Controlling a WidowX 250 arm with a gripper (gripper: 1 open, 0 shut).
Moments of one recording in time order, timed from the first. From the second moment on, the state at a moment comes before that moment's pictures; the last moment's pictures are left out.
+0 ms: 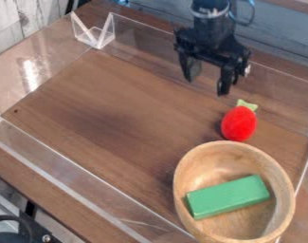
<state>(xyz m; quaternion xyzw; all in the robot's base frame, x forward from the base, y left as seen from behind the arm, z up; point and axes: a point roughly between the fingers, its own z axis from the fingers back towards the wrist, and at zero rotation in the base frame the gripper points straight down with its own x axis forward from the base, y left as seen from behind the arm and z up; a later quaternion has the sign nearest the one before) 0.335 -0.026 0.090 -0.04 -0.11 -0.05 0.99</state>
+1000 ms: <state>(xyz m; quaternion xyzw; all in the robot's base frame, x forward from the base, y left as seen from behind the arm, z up) 0.338 -0.036 0.102 -0.04 -0.12 0.01 0.99</state>
